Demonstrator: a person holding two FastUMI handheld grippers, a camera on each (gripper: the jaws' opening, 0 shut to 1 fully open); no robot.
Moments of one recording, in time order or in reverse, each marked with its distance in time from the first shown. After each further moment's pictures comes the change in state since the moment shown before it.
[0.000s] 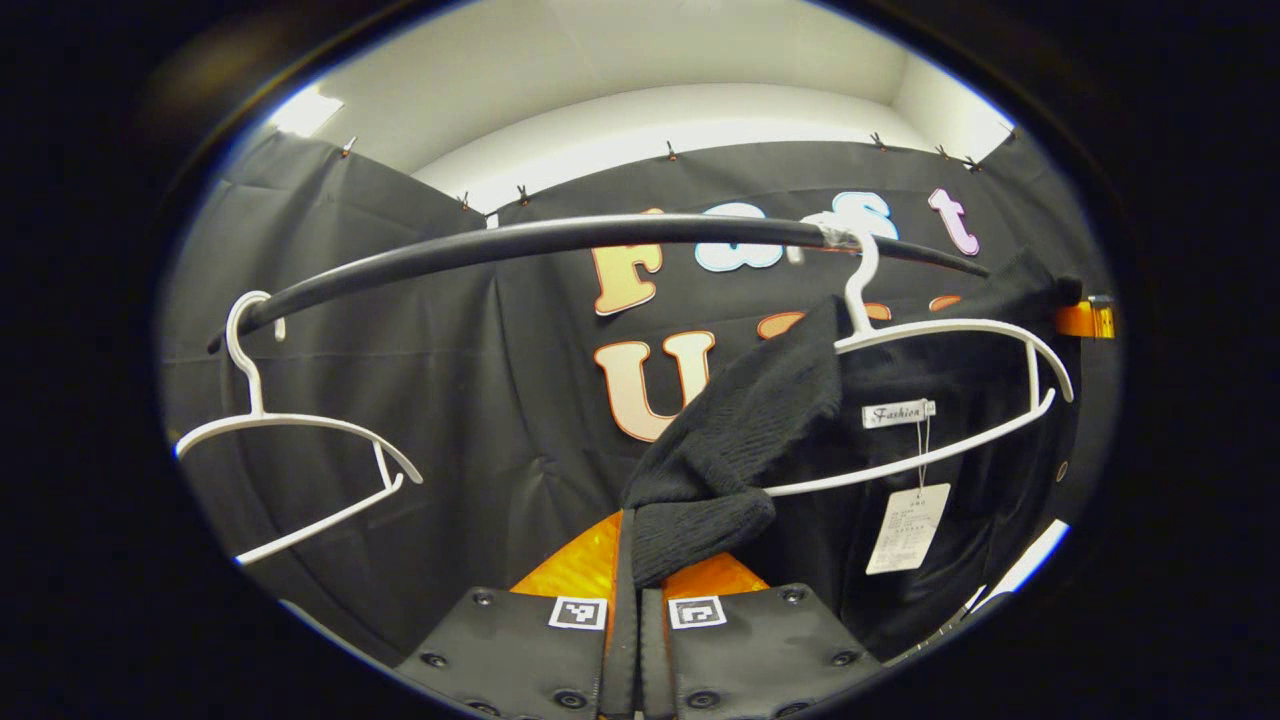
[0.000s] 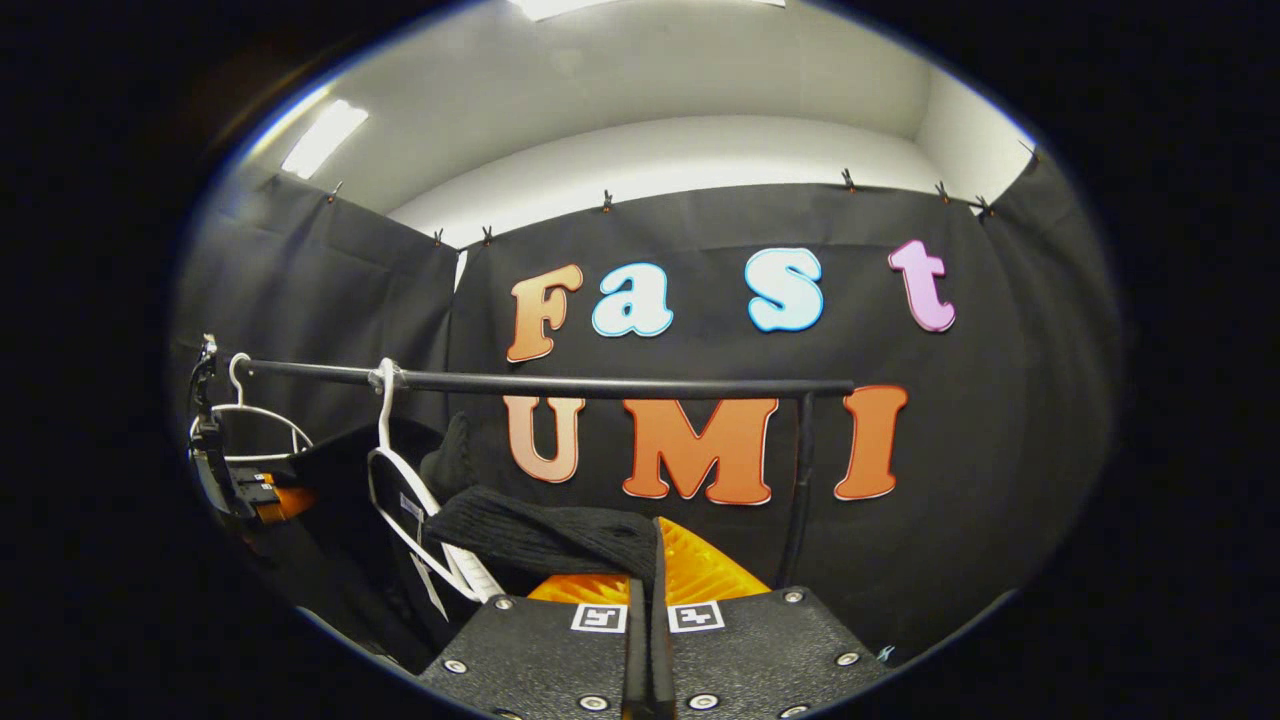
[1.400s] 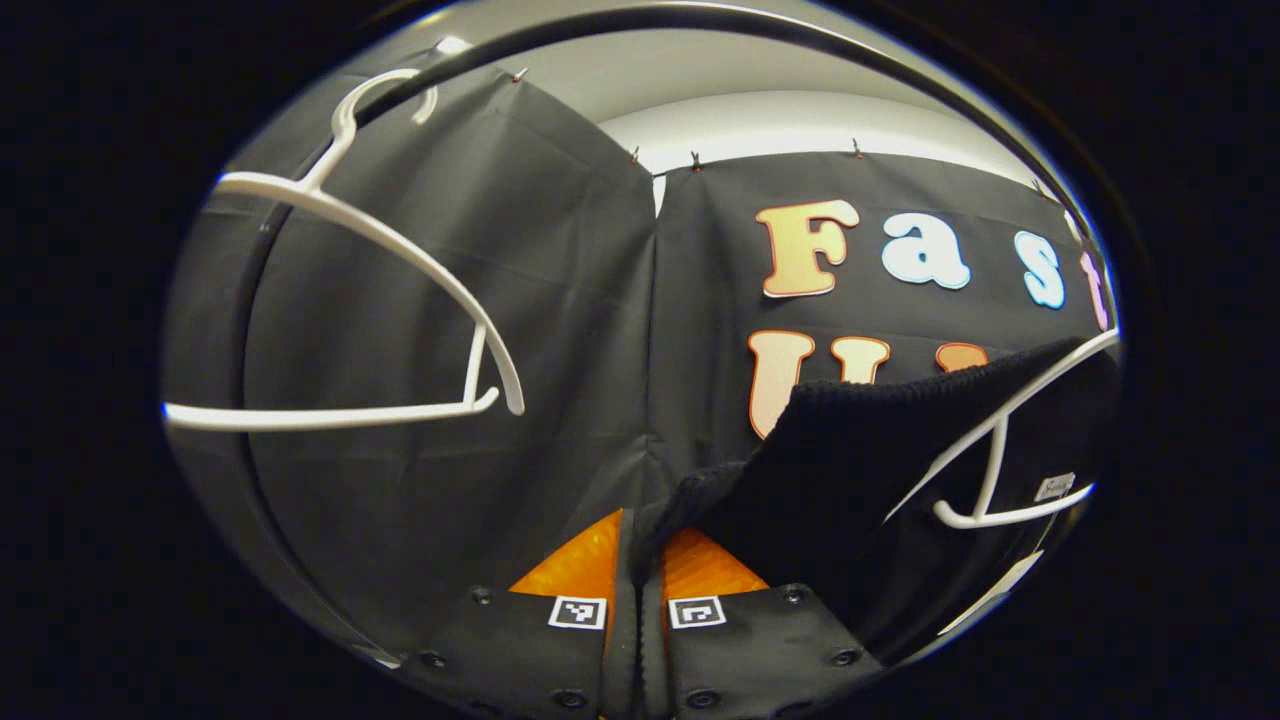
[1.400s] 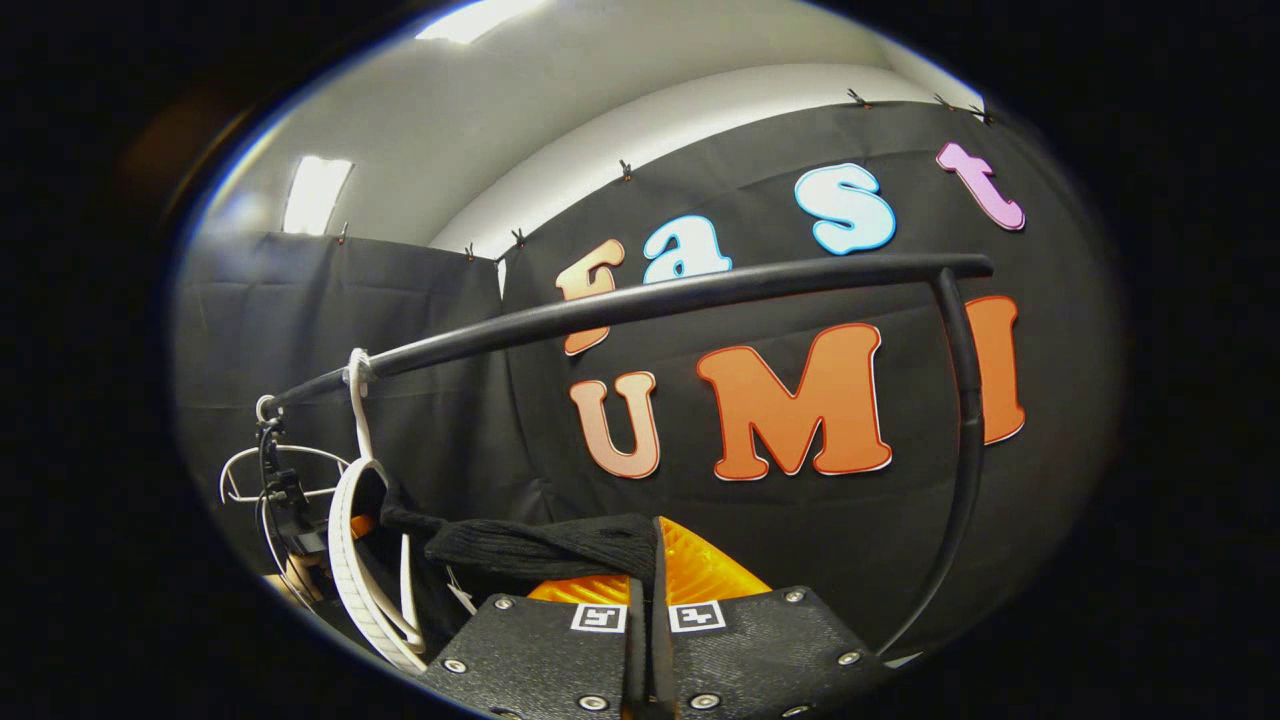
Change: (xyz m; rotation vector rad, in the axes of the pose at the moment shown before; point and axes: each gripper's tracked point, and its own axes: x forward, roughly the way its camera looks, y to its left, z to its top) left arm 0.084 0.105 -0.075 -0.283 0.024 0.354; right arm 0.094 0.046 -0.054 0.177 0.068 0.235
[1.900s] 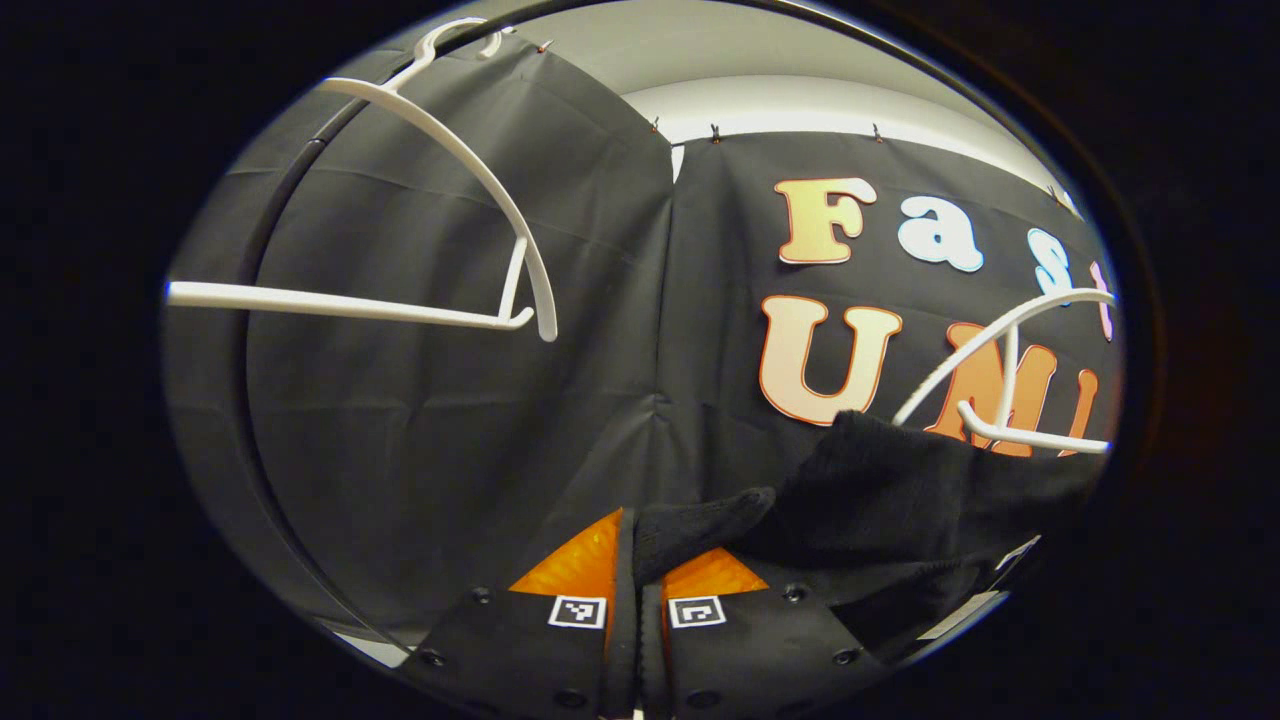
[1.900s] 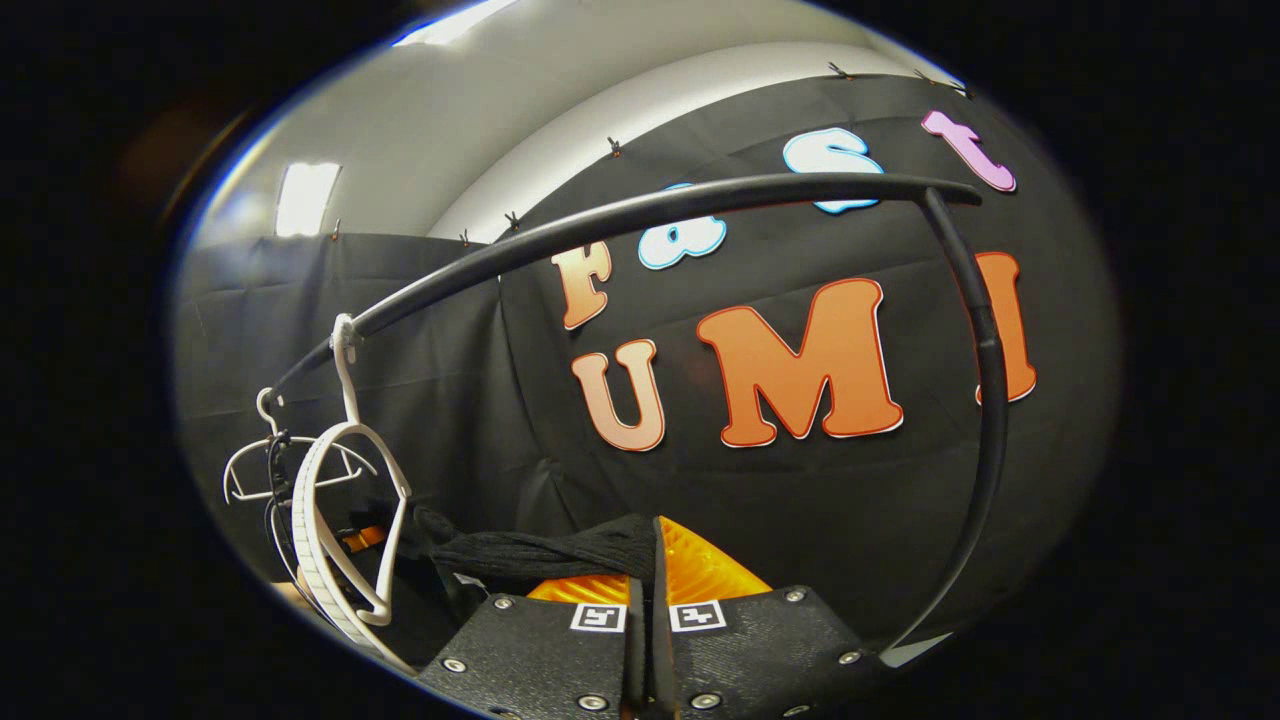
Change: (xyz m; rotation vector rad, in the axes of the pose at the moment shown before) left arm -0.027 0.016 -0.040 -0.014 0.074 -0.004; right arm 0.005 -0.008 -0.034 0.061 0.035 0.010
